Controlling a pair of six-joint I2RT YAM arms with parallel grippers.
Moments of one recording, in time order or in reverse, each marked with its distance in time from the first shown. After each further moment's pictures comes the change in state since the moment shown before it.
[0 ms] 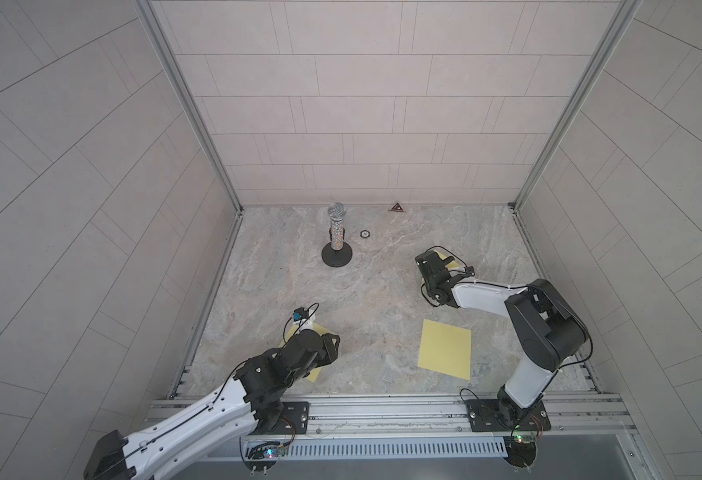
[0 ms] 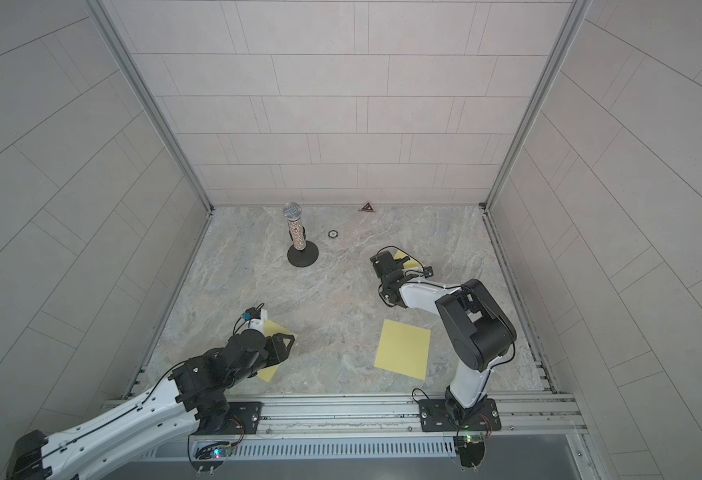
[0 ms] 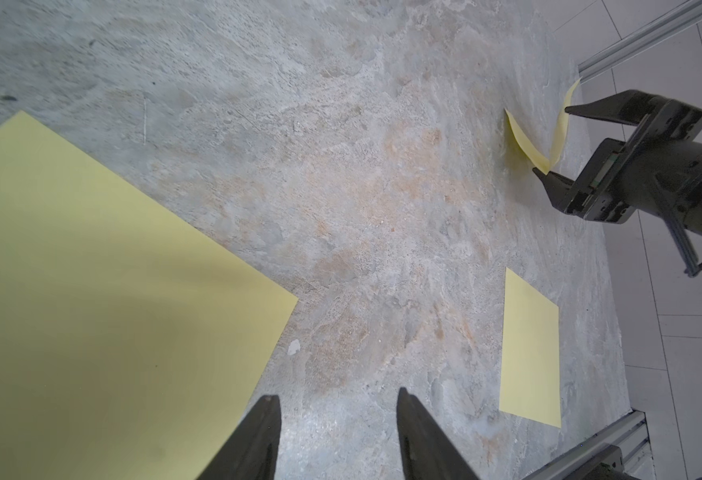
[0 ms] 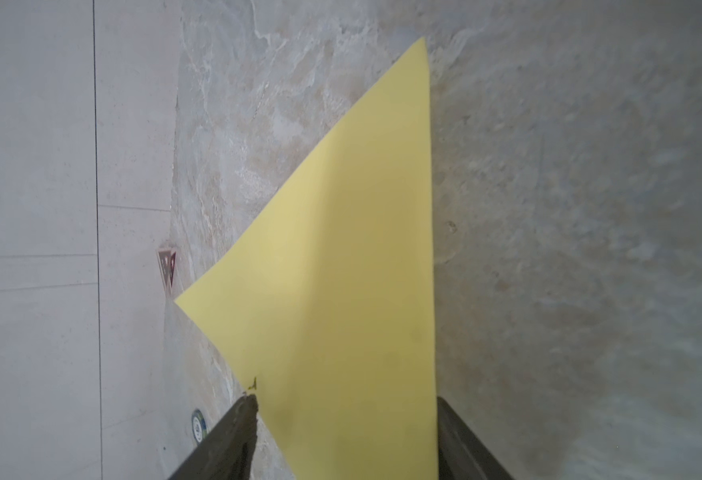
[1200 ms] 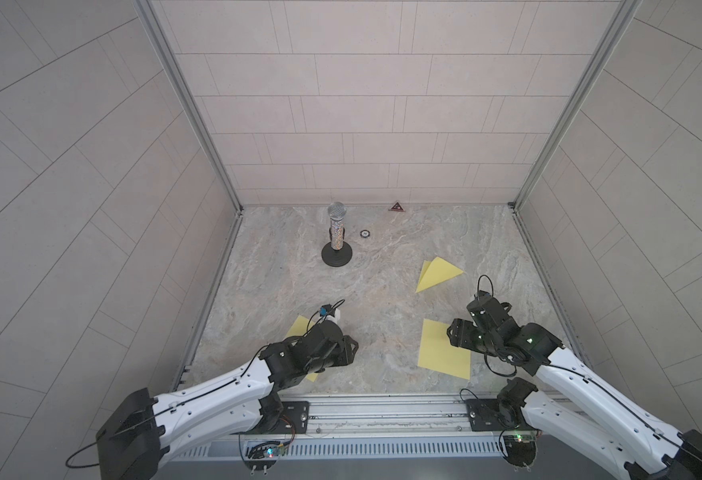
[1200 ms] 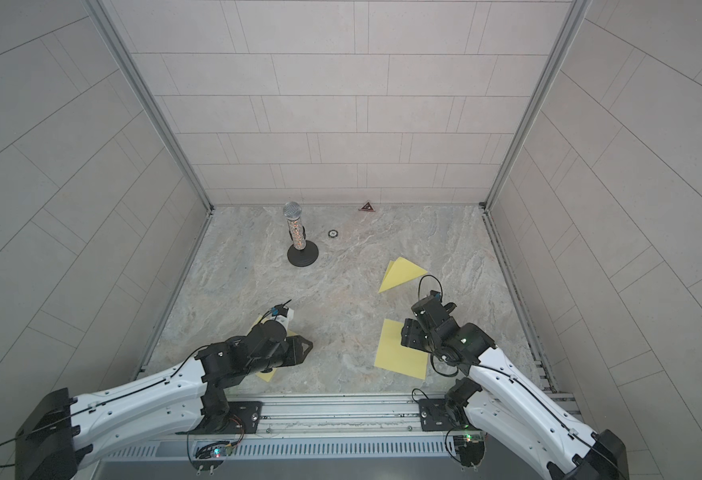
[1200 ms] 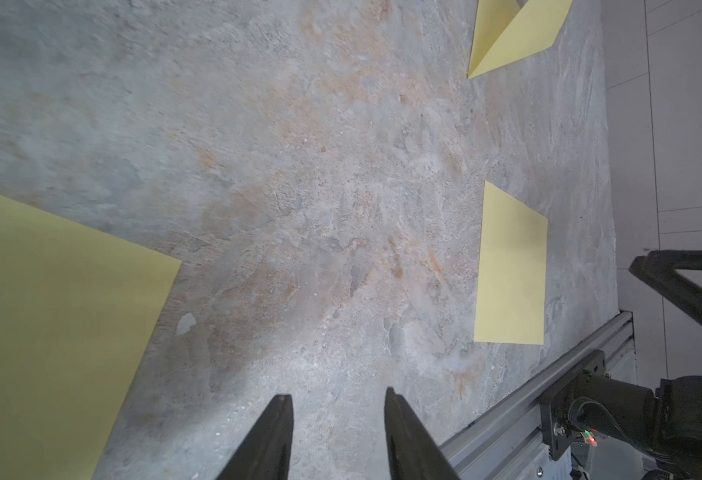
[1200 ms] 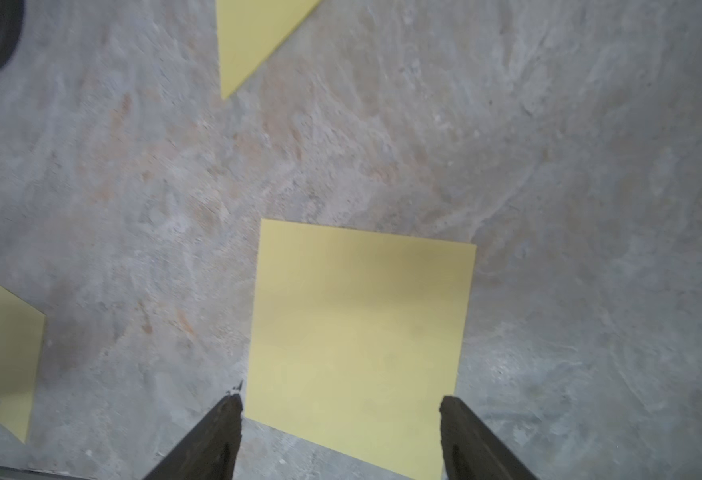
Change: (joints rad) left arm -0.067 0.311 0.102 0.154 0.170 0.058; right arm 0.077 -0.986 -0.376 -0.790 -0.425 -0.962
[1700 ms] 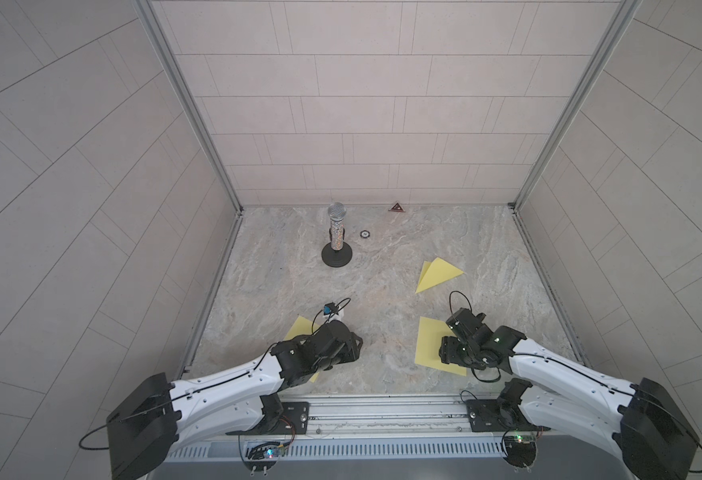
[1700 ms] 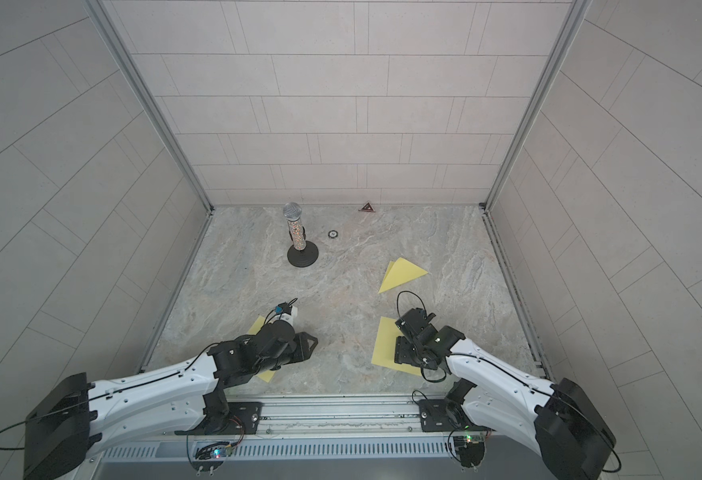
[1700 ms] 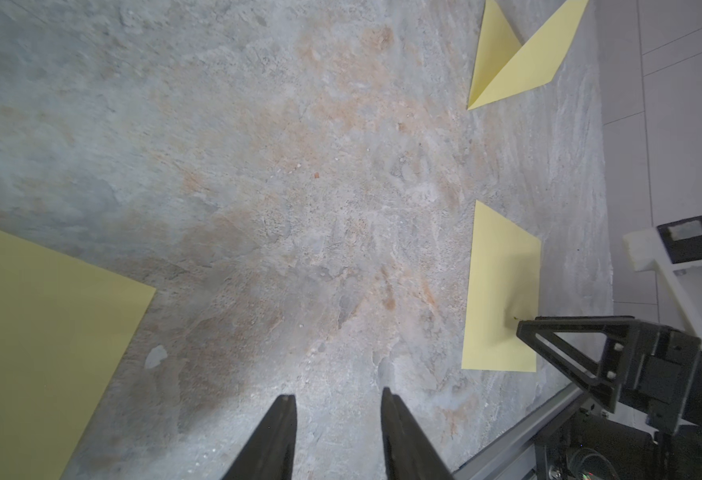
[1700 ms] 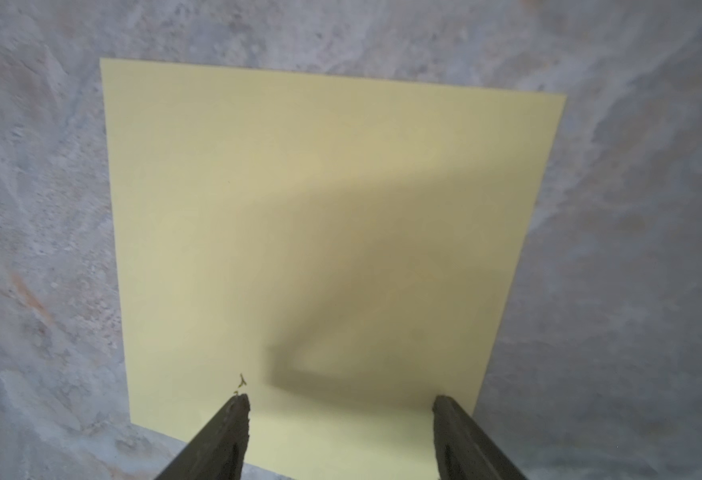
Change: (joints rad) left arm -0.027 0.121 0.010 0.098 -0.064 -0.073; right arm 0.104 0.276 -0.117 0.219 -0.027 0.051
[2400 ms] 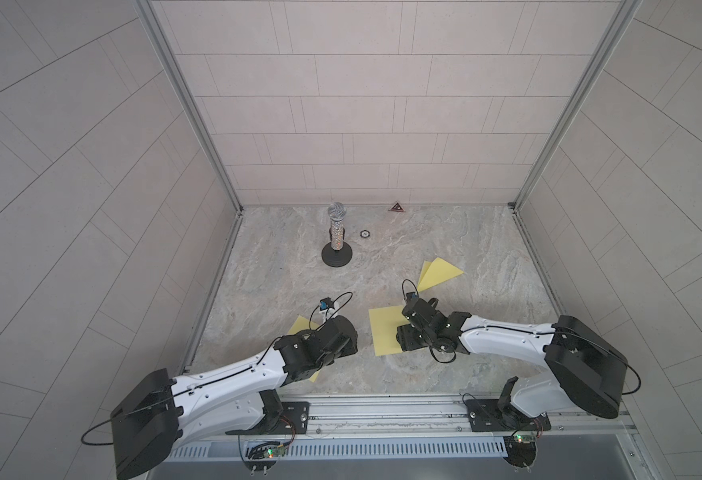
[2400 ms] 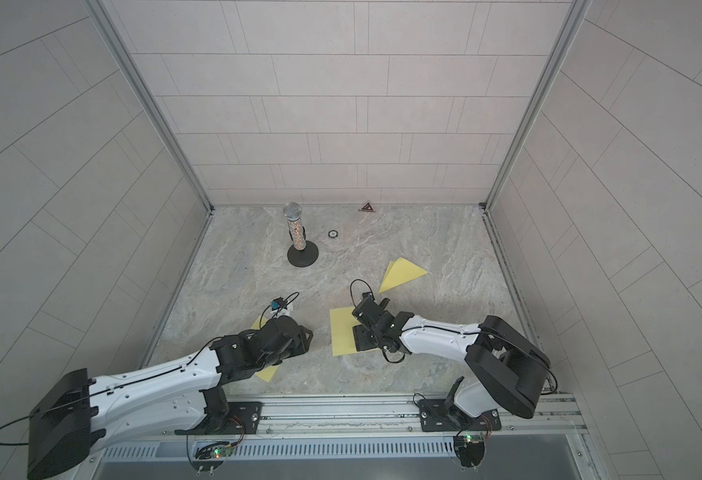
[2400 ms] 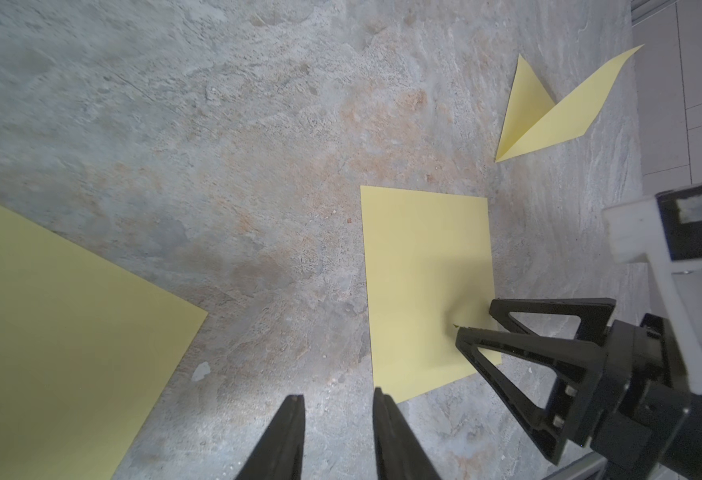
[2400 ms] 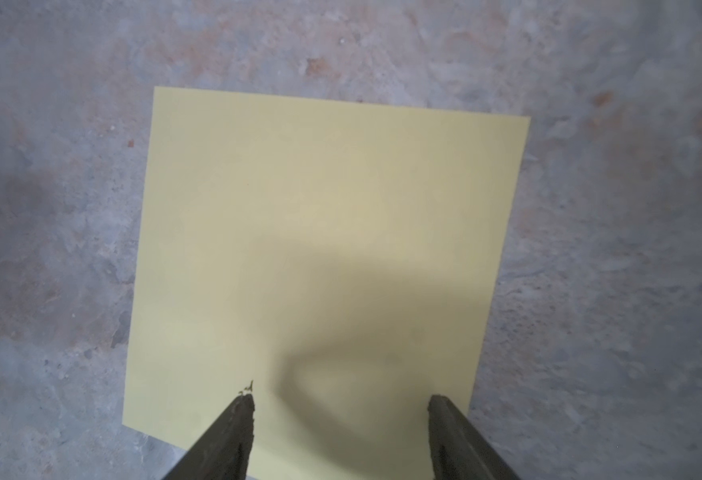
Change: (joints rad) left arm -0.002 0.019 0.079 -0.104 -0.117 -0.046; right arm 0.188 0.412 0.196 0.364 0.011 -0.237
